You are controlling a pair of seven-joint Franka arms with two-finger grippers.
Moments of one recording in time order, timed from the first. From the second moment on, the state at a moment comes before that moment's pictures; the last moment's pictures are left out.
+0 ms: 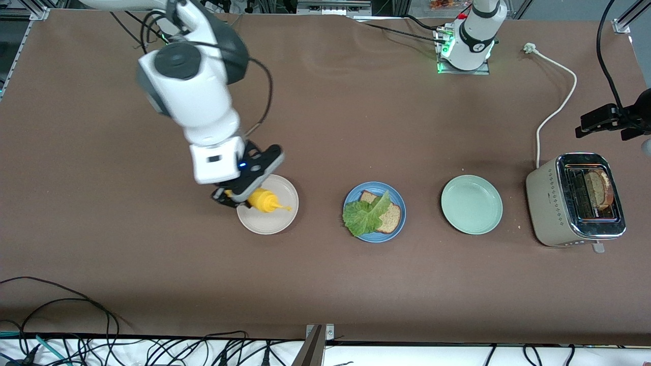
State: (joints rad) left arm 0.02 0.15 0.06 -1.38 -0.03 1.42 0.11; right arm 0.04 0.55 0.70 -1.33 -0.54 2.05 -0.17
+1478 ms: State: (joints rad) left arm 0.03 0.16 0.06 -1.38 -0.03 1.42 0.11; right arm 0.31 0.81 0.78 -1.50 -1.38 1.96 0.24
